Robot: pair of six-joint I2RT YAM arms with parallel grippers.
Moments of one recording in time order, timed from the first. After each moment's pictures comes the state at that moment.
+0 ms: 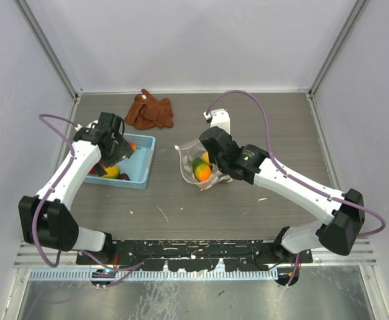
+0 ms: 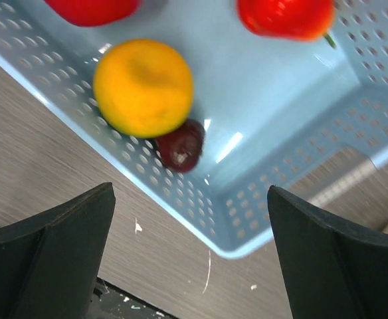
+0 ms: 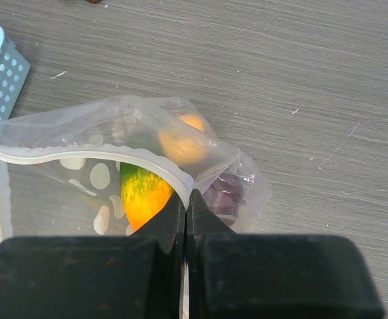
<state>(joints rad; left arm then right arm) -0.22 1.37 1.21 -1.01 -0.31 -0.88 0.89 1.36 1.26 -0.60 0.61 0.40</state>
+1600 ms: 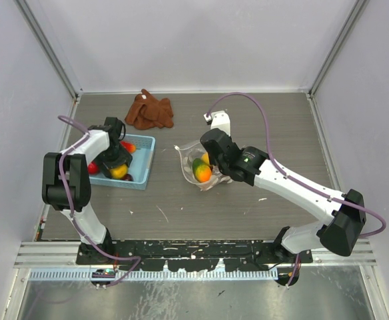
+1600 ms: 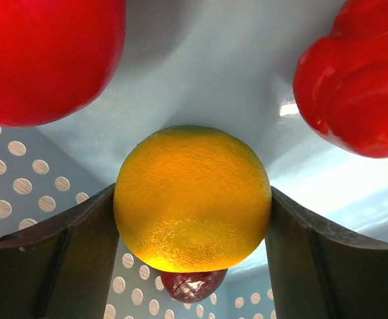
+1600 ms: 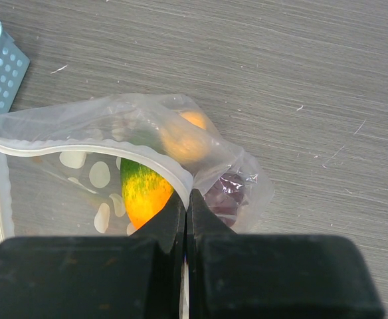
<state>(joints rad) -0.07 1.77 1.19 -0.84 -0.26 -0.84 0.89 1.35 1.22 -0.58 0.60 0.40</state>
